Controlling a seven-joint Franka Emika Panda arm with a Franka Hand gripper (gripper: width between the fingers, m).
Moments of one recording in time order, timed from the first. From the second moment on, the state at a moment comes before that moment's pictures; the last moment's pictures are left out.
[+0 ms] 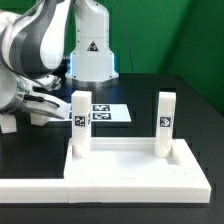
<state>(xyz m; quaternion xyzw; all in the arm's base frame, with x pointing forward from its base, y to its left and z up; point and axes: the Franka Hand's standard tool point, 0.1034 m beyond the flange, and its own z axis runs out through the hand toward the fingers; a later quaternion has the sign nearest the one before) 0.362 -0.151 0.012 -0.86 0.23 0.44 0.13</state>
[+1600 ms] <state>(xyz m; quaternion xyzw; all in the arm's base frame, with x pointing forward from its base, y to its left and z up) 0.430 -0.148 0.101 -0.94 0.17 0.30 0.07</state>
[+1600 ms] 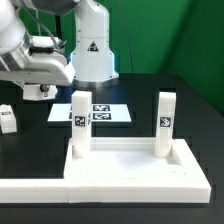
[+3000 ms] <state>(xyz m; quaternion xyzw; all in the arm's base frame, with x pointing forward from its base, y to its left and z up) 0.596 0.007 0.209 -0.98 0.10 -0.18 -0.06</state>
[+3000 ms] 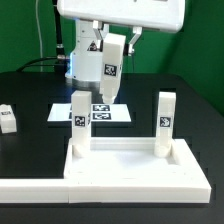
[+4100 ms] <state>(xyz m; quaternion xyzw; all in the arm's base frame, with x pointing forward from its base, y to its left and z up) 0.647 0.059 0.209 -0.97 0.12 -0.20 0.00</state>
